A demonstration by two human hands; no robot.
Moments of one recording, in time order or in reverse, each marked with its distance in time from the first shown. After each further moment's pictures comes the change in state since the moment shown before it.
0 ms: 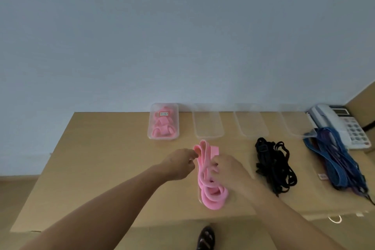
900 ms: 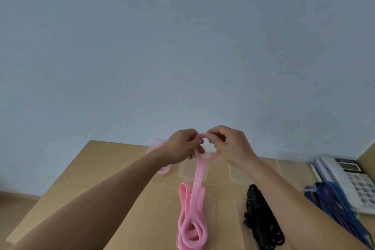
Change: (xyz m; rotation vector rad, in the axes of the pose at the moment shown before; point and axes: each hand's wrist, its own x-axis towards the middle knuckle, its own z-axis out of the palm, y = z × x) left_hand 0.001 0.131 -0.115 -0.547 0.355 0.052; right_hand 0.014 0.012 -0.177 0.456 0.446 -0.311
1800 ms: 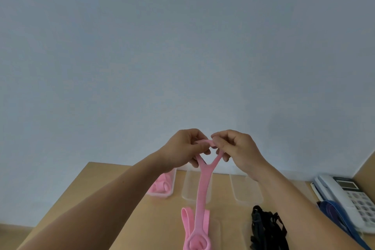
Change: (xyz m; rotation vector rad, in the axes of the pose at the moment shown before) left_hand -0.022 0.052 -0.043 -0.154 -0.030 0.145; right_hand 0.001 -0.058 -0.028 0.408 0.015 0.023
